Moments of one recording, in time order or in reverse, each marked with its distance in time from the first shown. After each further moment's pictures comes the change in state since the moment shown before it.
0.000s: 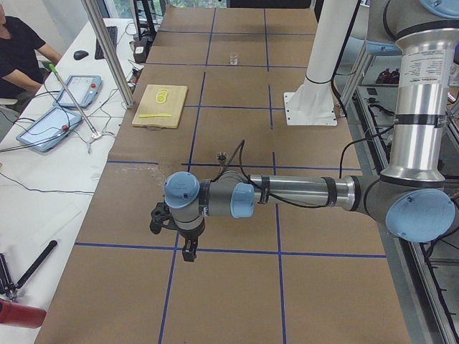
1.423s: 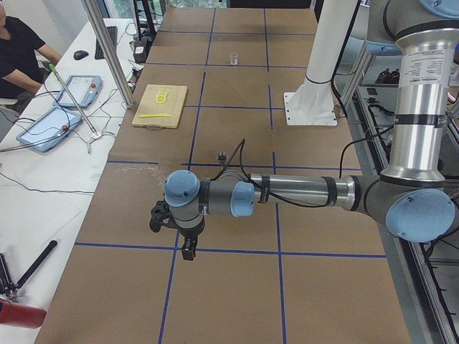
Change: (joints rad) left arm 0.000 0.000 -0.006 0.000 0.000 0.002; right arm -0.008 -0.006 -0.002 0.001 -0.015 0.000
